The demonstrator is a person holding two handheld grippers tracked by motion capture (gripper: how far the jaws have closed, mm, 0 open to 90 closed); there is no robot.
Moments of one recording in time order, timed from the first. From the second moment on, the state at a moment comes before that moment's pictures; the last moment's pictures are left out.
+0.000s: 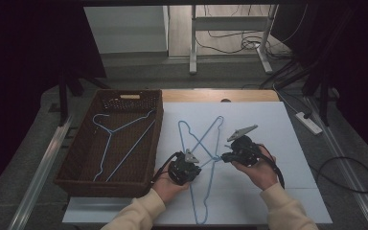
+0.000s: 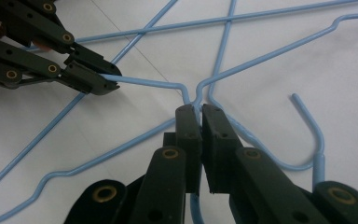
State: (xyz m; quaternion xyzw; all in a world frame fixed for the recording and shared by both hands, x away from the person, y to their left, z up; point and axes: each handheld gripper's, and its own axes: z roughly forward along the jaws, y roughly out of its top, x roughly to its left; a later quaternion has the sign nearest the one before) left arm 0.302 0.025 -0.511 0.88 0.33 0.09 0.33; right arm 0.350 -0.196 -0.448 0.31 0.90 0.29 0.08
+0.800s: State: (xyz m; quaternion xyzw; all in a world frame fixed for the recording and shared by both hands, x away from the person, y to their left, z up) left arm 0.295 0.033 -0.477 0.84 0.34 0.13 0.40; right arm 0.302 -0.251 -0.413 0.25 0.80 0.52 0.18
